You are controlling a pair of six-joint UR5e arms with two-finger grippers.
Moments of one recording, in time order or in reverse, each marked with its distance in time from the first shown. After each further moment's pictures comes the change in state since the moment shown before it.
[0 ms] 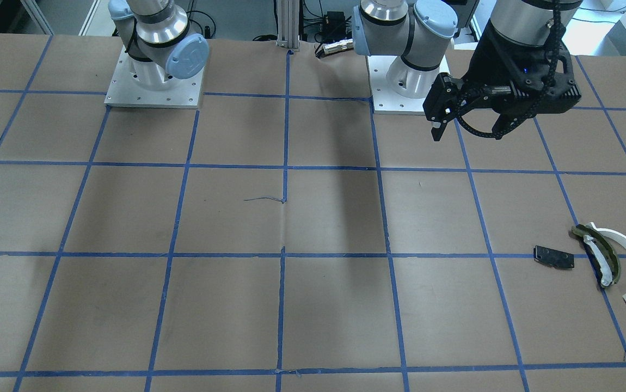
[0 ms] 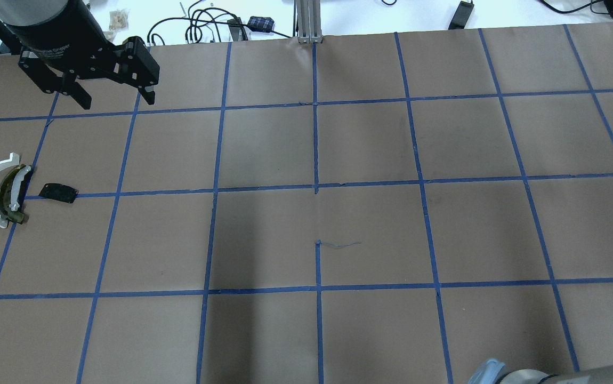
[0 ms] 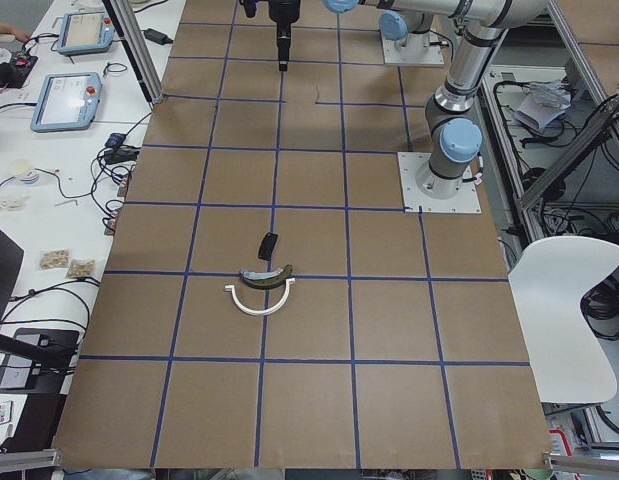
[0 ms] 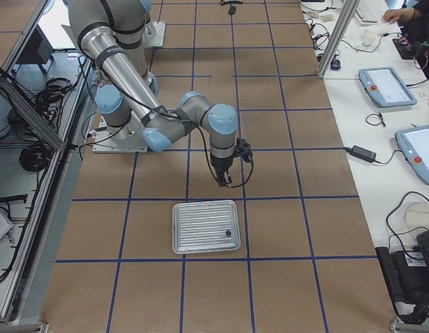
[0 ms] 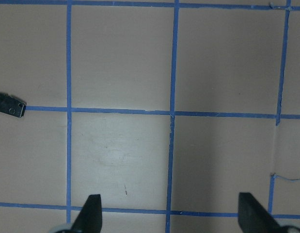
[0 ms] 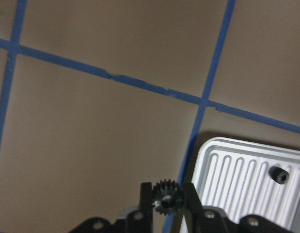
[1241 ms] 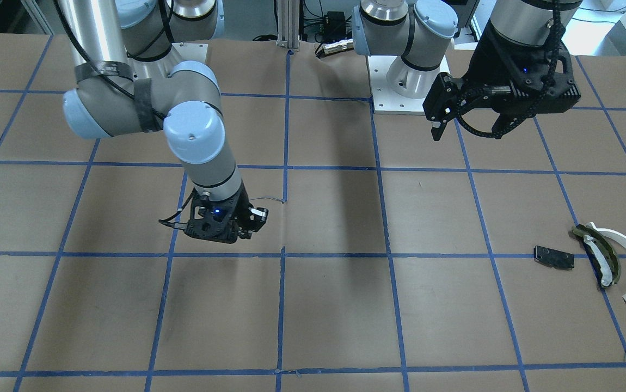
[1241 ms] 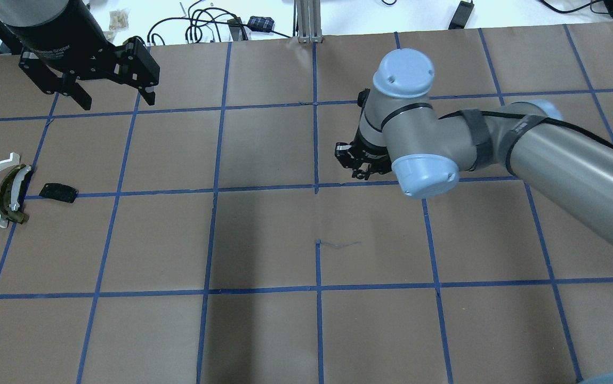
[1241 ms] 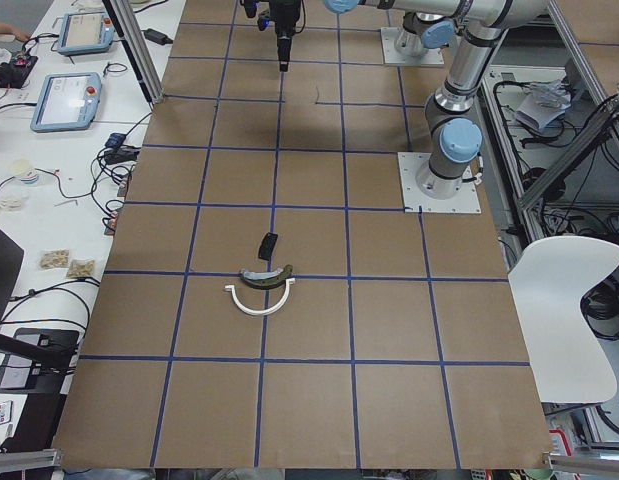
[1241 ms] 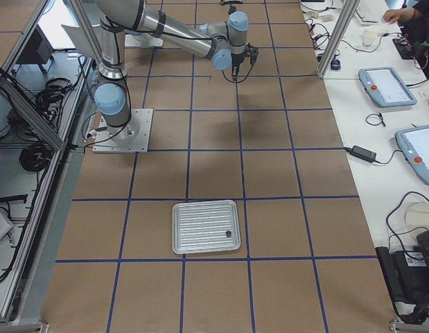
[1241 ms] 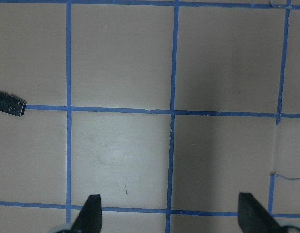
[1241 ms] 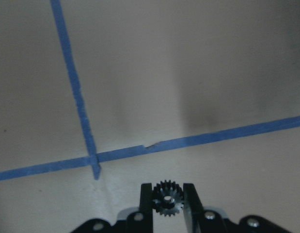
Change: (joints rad) left arm 0.000 0.003 -0.003 -0.001 -0.001 0.000; right arm 0.893 0.192 -0.019 -0.158 0.180 1.388
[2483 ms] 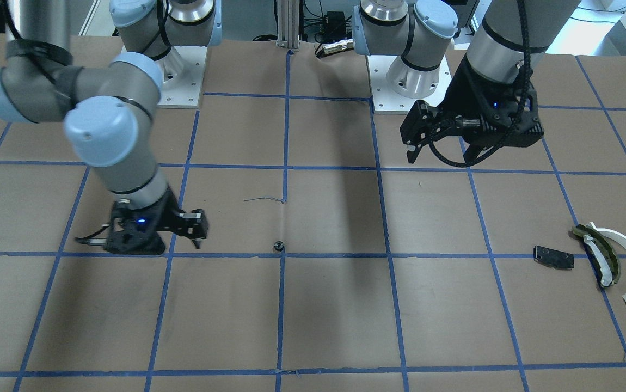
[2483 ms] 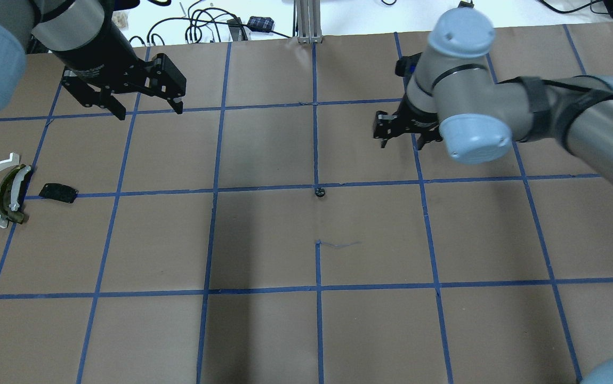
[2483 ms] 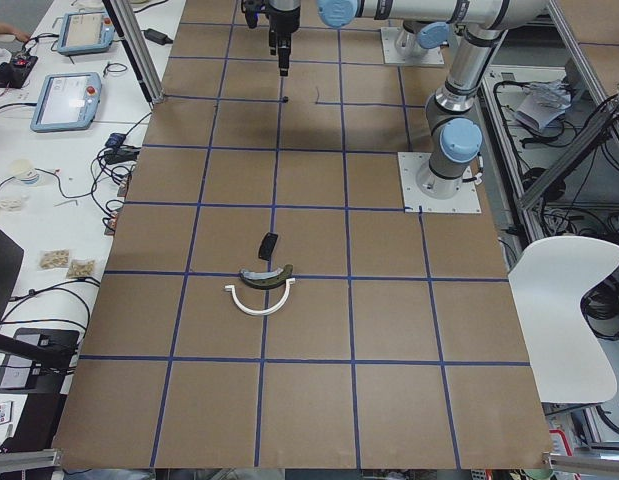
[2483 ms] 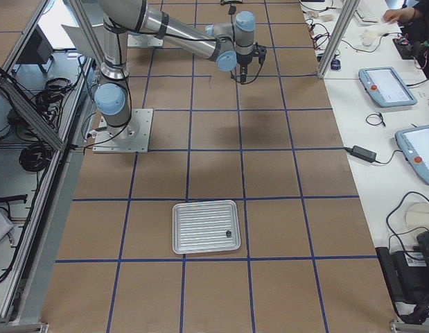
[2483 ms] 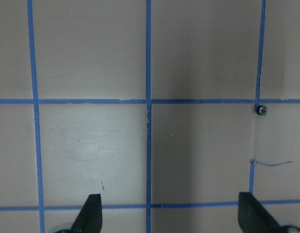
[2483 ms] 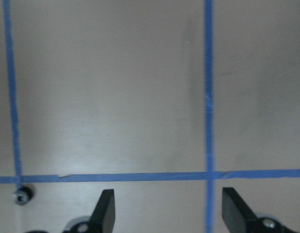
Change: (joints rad) left arm -0.029 -0.042 -0.101 0.175 -0.082 -0.008; right arm -0.276 -0.097 -0.063 0.179 -0.015 -0.485
